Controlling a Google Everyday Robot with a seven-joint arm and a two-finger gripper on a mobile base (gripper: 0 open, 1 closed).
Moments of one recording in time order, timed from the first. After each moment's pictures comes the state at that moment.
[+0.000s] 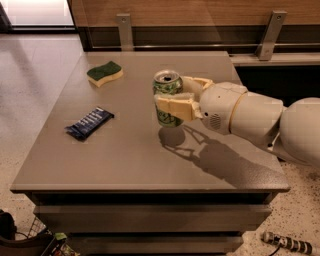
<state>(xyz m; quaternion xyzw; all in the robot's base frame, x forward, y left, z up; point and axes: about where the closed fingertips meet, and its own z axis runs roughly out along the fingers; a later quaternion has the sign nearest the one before) 0.524 -0.041 0.947 -0.33 0.67 0.25 0.61</state>
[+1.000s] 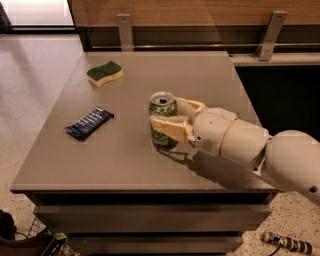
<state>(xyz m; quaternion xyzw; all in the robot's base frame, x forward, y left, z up) 0.513 -0.033 0.900 -0.31 0.66 0.28 0.62</state>
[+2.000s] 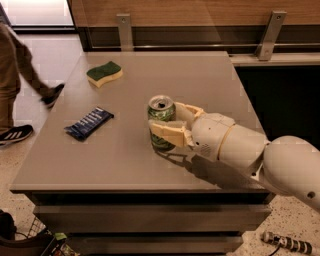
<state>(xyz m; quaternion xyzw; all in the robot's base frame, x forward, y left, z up) 0.506 -0.027 0.888 -0.31 0.67 0.28 0.61</state>
